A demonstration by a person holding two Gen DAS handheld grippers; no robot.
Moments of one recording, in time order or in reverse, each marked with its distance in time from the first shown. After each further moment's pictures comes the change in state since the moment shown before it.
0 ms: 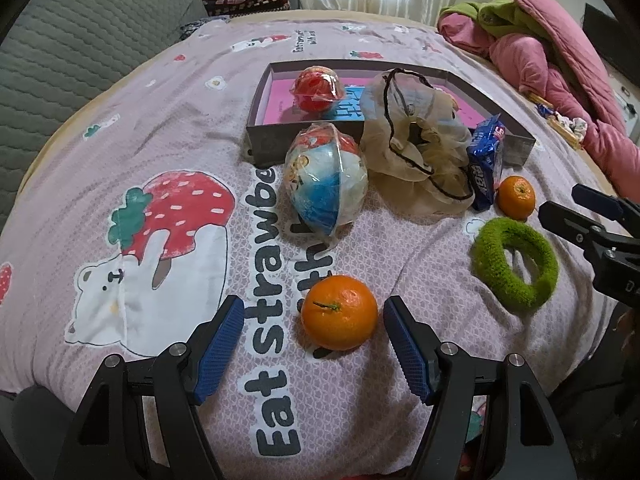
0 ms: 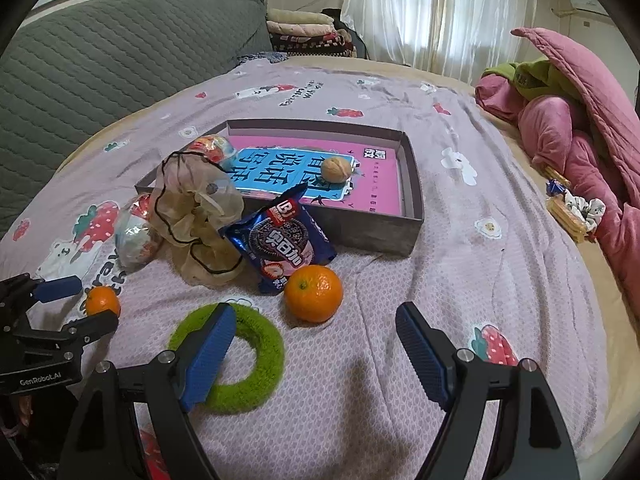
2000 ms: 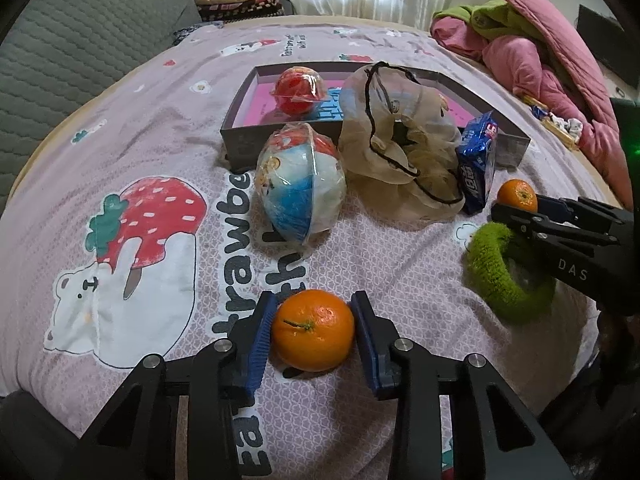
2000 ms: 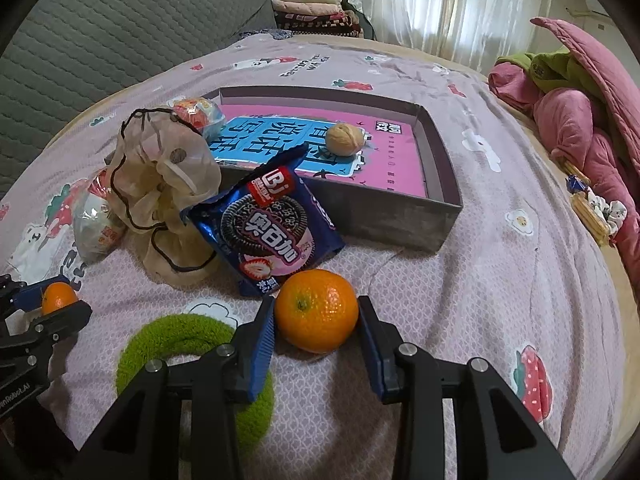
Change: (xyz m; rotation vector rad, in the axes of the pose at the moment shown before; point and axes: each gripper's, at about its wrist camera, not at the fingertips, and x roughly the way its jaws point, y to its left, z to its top) left arm 0.011 -0.014 0.001 0.008 -0.033 -0.014; right arm 0.046 0.001 0.001 -0.028 0.062 -0.005
